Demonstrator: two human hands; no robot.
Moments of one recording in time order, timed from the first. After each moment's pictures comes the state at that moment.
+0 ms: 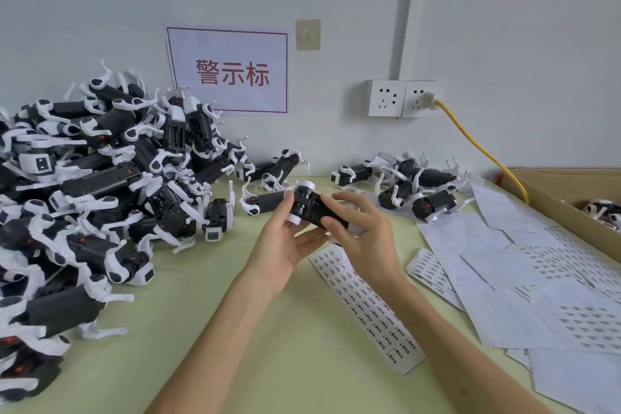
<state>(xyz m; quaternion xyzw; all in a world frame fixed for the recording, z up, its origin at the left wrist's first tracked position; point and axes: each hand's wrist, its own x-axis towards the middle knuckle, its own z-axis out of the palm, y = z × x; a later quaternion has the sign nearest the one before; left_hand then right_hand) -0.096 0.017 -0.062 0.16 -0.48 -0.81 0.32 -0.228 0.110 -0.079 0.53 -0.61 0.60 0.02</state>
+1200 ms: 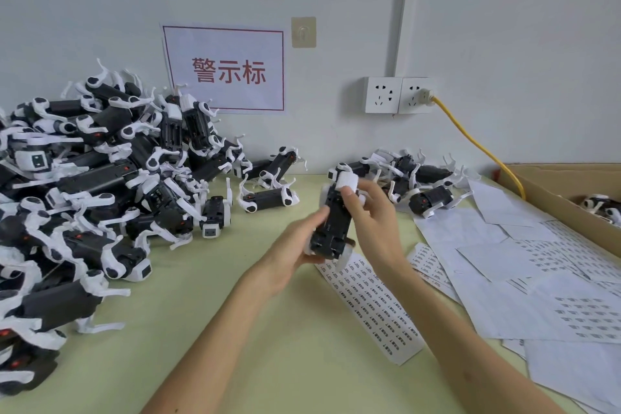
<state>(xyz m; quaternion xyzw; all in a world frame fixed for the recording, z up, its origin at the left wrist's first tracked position) -0.106 0.027 -0.068 0.19 -0.68 -0.68 0.19 -0.234 0.110 -0.069 0.41 -0.58 0.70 -0.07</state>
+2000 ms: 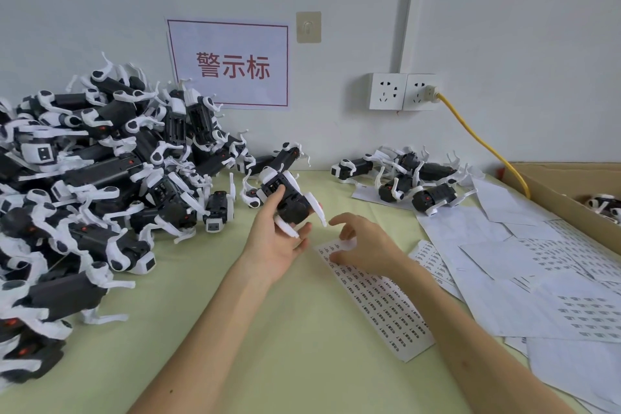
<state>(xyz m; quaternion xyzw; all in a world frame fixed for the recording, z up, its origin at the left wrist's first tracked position) -0.099 0.005 -0.071 0.25 -0.39 -0.83 0.30 -0.262 0.106 -0.095 0.53 -0.79 0.29 -0.10</state>
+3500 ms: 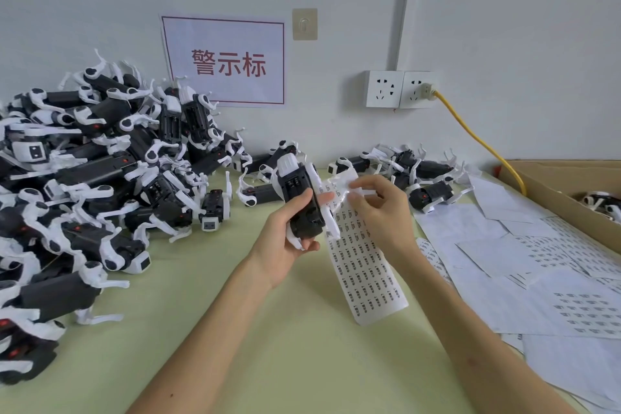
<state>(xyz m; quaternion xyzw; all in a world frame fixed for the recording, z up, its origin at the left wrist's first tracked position) -0.097 0.021 -0.069 0.13 -0.57 -0.76 0.27 -0.250 0.122 -0.062 0.42 -0.62 0.66 -0.06</state>
